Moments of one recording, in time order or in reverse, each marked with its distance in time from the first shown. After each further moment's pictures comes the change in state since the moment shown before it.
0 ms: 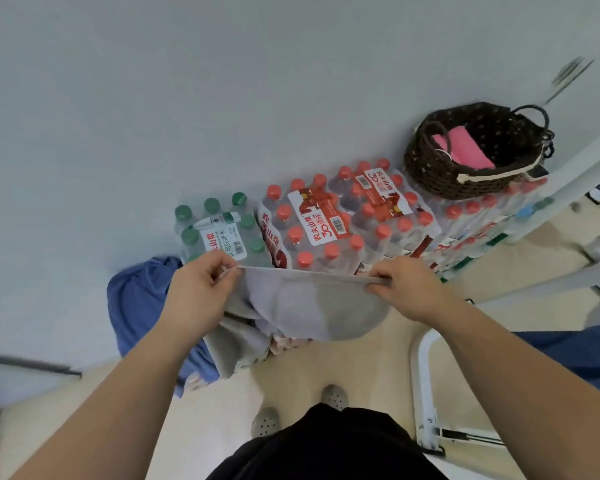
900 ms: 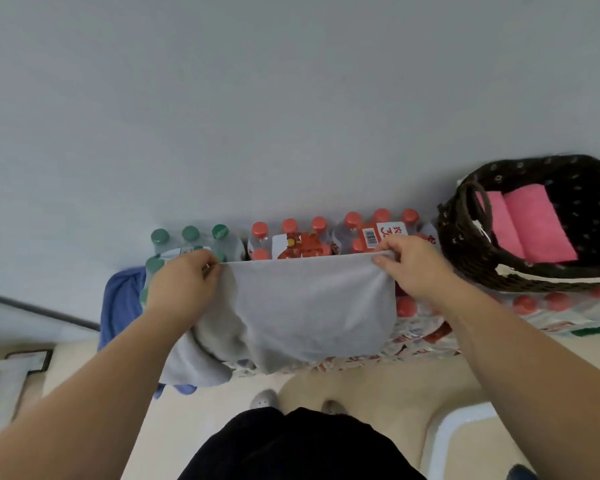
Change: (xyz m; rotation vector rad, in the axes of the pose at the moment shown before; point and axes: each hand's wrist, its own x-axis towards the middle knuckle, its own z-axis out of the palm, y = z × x) left_hand 0.113 0.047 0.080 0.564 0.209 -0.239; right_hand 0.199 0.124 -0.063 0.318 -0.047 -0.105
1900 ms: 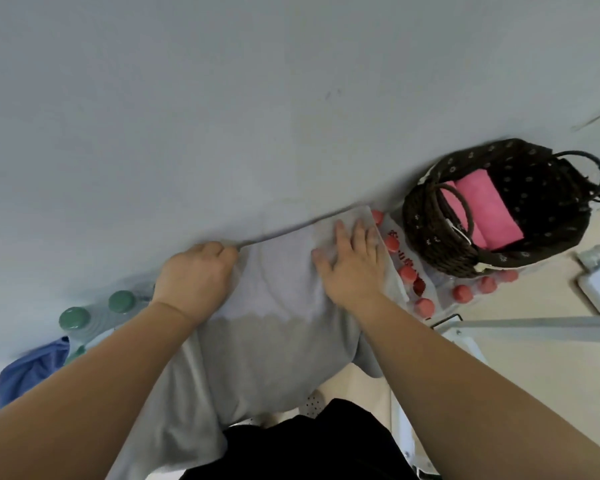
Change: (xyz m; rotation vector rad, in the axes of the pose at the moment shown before) left_hand 0.136 0.033 0.063 0.238 0.086 0.874; right_hand 0.061 -0.033 0.077 -0.432 0.139 0.475
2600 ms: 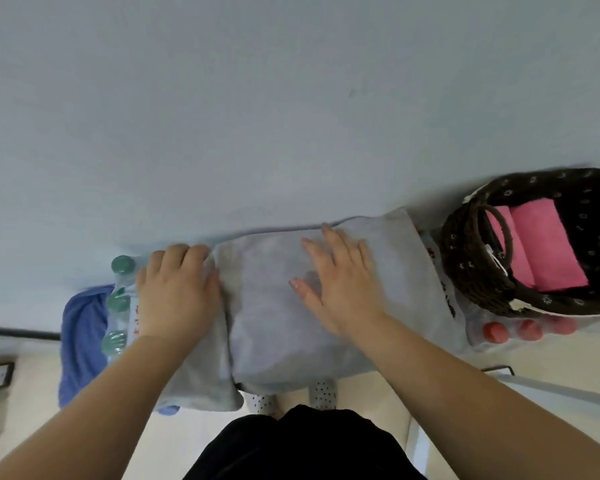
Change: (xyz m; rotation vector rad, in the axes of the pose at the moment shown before) left_hand -0.072 0.041 -0.040 0.043 0.113 -0.663; right_hand -0.033 -0.014 -0.015 0.063 0.073 -0.630
